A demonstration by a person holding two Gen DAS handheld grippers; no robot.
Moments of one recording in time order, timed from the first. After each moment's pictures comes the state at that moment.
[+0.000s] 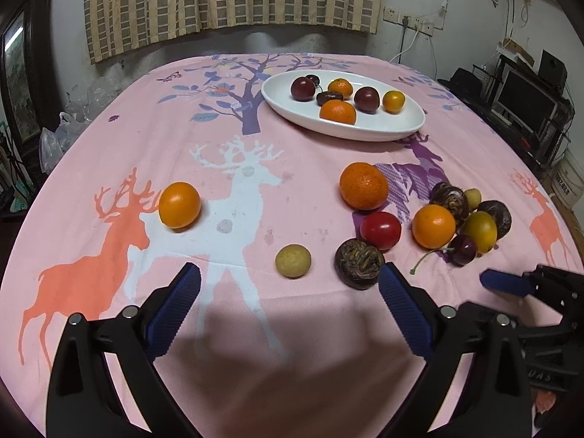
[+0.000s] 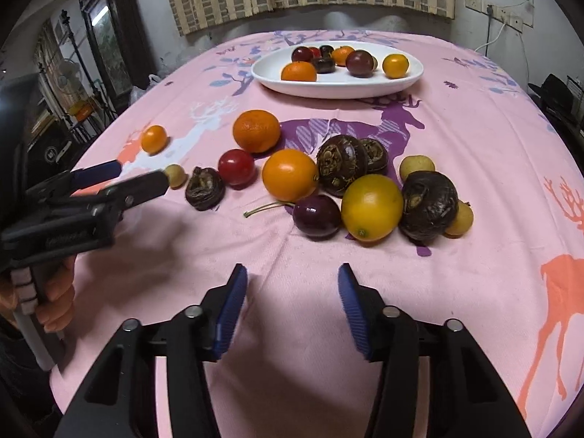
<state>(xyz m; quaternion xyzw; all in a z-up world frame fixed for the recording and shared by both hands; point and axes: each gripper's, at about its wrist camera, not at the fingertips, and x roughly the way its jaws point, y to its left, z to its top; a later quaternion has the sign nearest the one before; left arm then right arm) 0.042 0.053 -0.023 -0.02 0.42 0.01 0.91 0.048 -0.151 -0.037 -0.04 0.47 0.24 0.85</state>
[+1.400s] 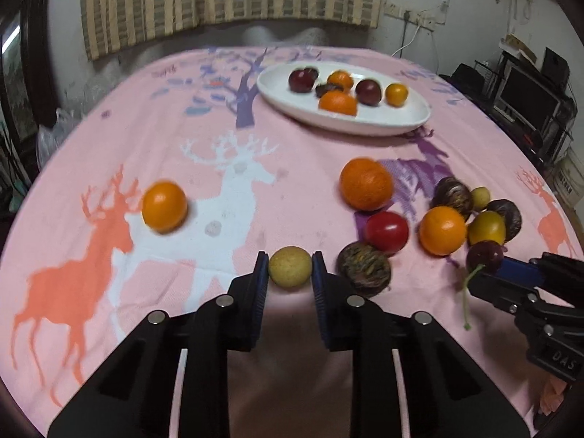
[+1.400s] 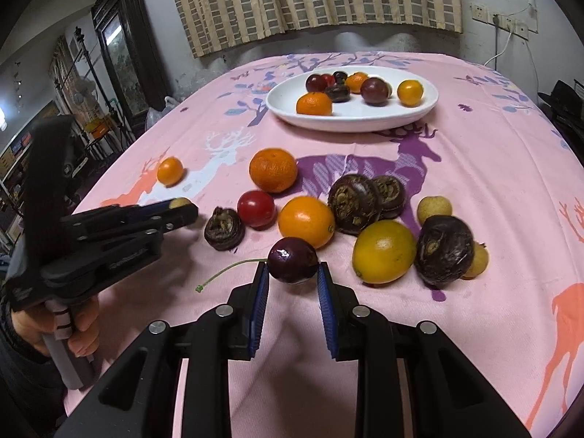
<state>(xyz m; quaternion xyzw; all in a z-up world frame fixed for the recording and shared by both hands) 0.057 0.045 -0.026 -0.01 0.41 0.02 0.91 0.058 -0.147 -0.023 -0.01 0.43 0.27 0.86</state>
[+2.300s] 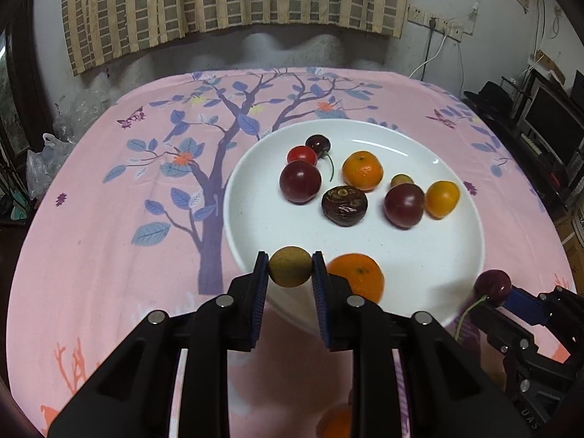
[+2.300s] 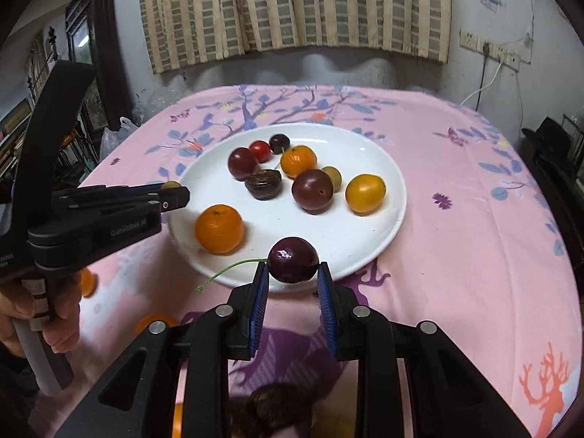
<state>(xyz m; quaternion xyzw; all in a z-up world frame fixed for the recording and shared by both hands) 0.258 0.040 0.002 -0.03 0.44 0.04 0.90 0.222 -0.138 0.002 -0.05 0.41 0.21 0.88</state>
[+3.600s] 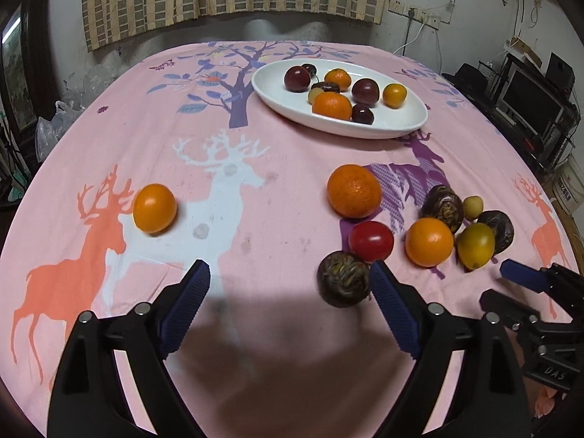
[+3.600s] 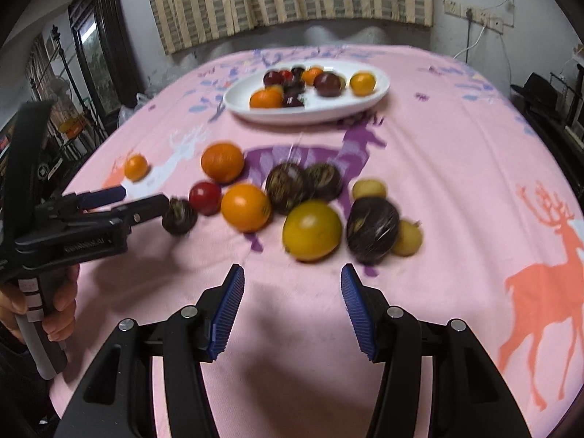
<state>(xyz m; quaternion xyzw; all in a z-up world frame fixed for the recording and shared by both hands) 0.066 0.041 -0.027 -0.04 0.44 0.02 0.90 0.058 -0.178 -0.027 -0.03 0.46 0.22 0.86</state>
